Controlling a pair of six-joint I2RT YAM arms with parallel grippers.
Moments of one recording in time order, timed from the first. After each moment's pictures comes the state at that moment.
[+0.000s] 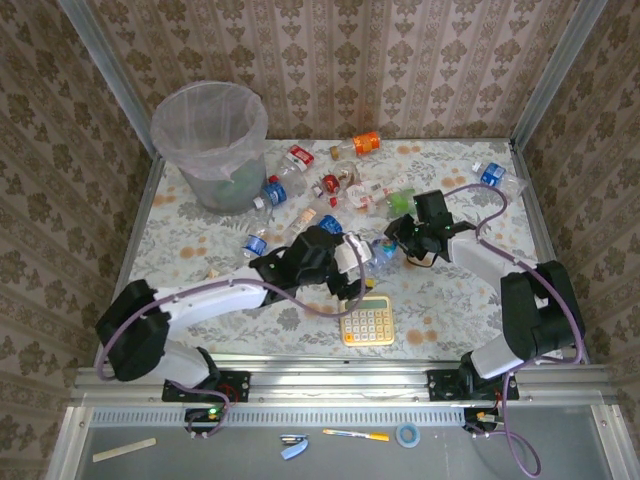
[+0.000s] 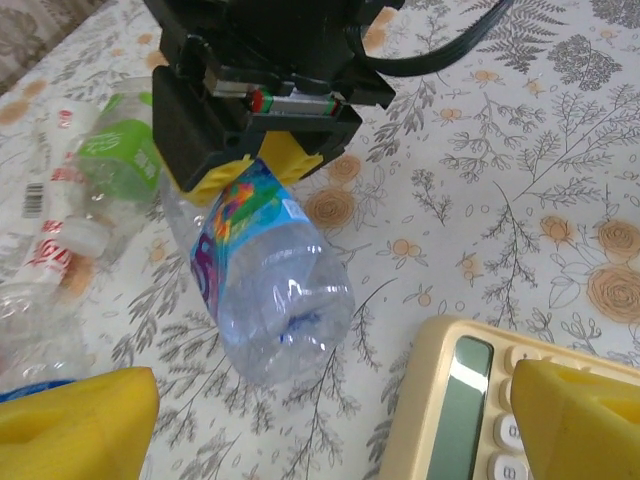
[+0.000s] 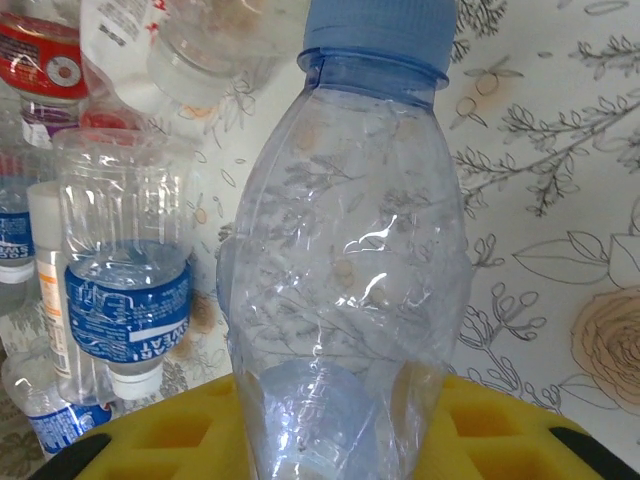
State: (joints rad) left arm -1.02 1.46 0.91 0.00 0.15 0.26; right arm 0.26 1.51 0.87 -0.28 -0.23 0.97
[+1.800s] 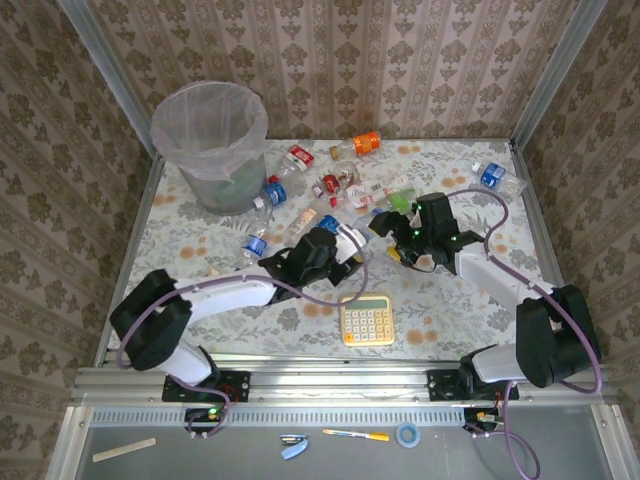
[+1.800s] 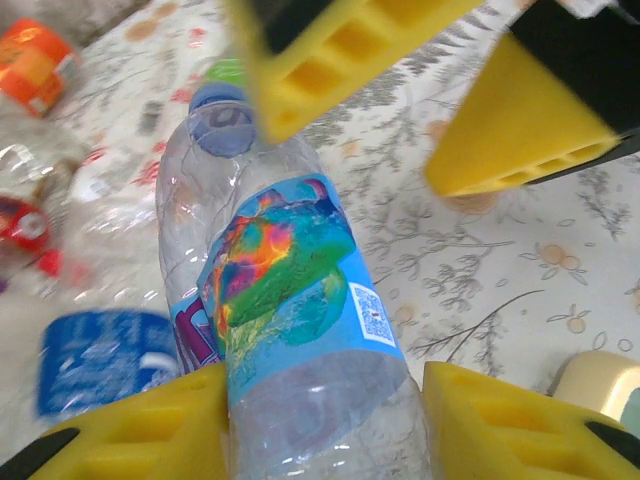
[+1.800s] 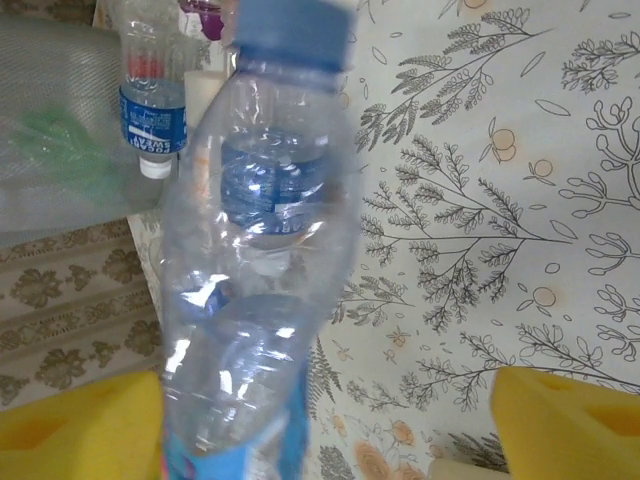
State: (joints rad) left arm -0.98 1.49 0.83 0.12 -0.09 0.12; right arm 0.29 1.37 0.82 -0.22 -0.43 1.05
